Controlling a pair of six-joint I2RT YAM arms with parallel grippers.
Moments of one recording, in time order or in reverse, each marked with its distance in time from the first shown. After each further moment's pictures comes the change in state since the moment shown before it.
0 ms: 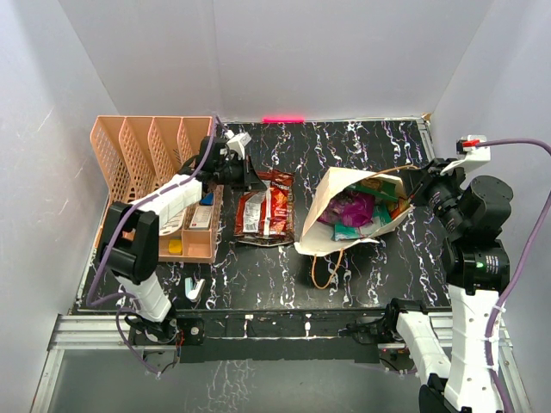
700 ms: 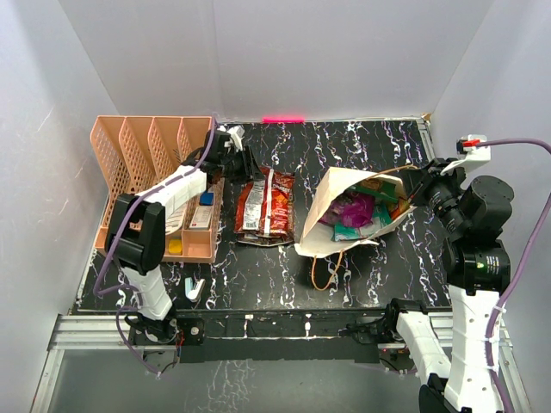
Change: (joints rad) left arm 0.006 0.066 0.079 -0.031 -0.189 -0.143; right arm 0.000 0.000 0.006 -0.003 -0.007 0.000
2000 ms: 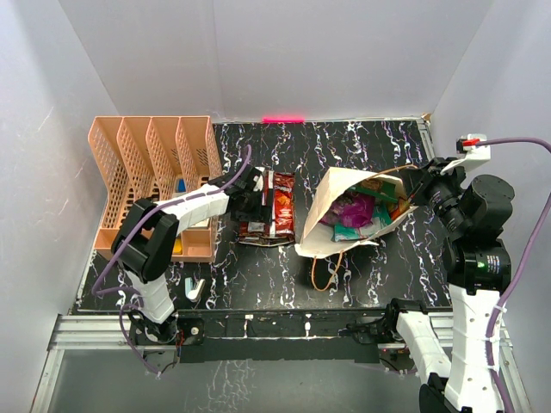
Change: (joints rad) left arm -0.229 -0.026 -0.113 -0.288 -0.364 0.112; right arm 0.000 -0.001 0.009 -0.005 -0.004 -0.007
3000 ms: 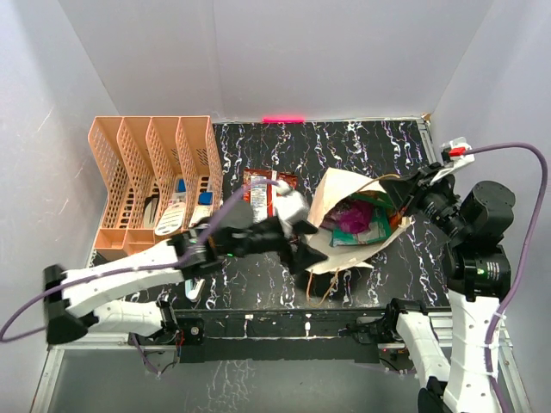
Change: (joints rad) left arm -0.523 -0.708 -0.131 0.394 0.173 0.210; right arm 0.000 -0.035 -0.021 0.021 -0.248 -0.032
